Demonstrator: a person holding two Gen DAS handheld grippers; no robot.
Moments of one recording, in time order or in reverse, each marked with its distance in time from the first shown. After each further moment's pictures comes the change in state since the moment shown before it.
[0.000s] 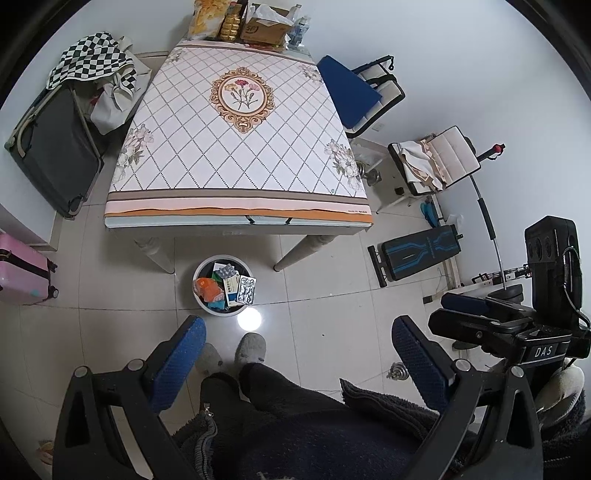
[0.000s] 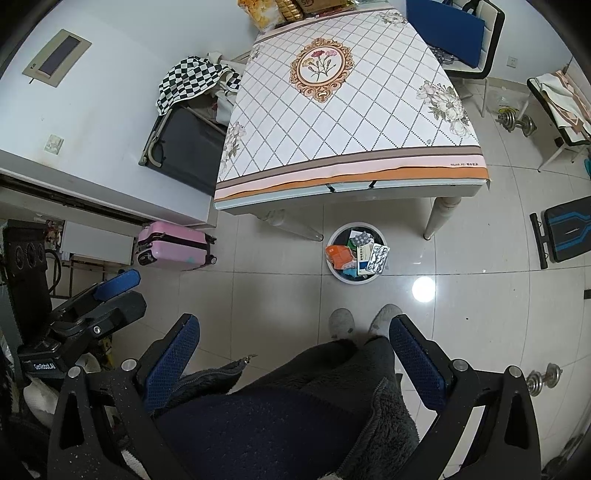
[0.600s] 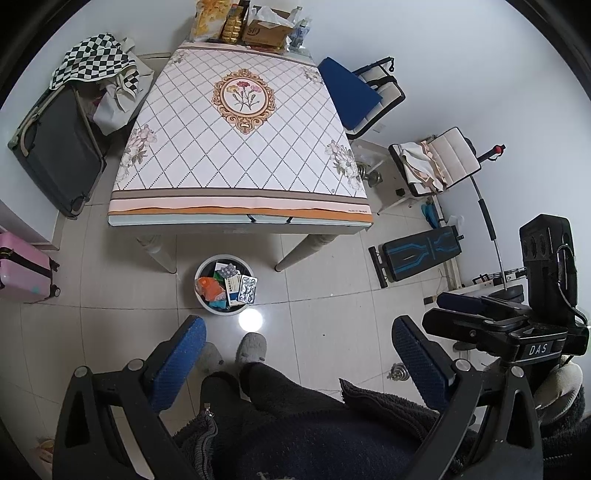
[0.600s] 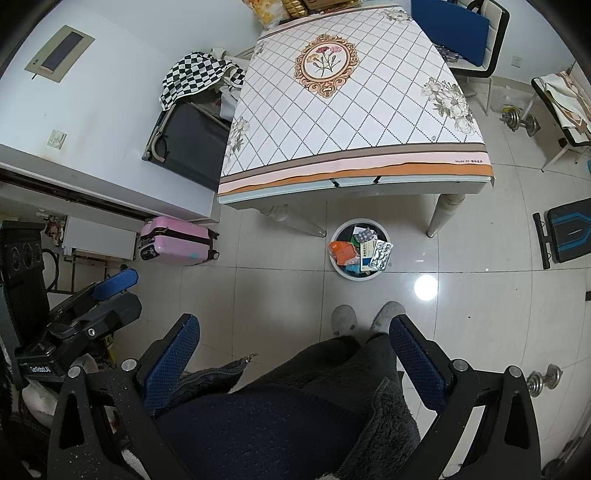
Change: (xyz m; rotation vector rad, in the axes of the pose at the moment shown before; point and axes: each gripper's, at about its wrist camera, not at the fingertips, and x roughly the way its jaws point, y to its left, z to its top) left arm -0.004 -0.002 -0.007 -0.013 -0.013 0.008; right arm 0.002 0.004 -0.004 -0.014 0.014 0.009
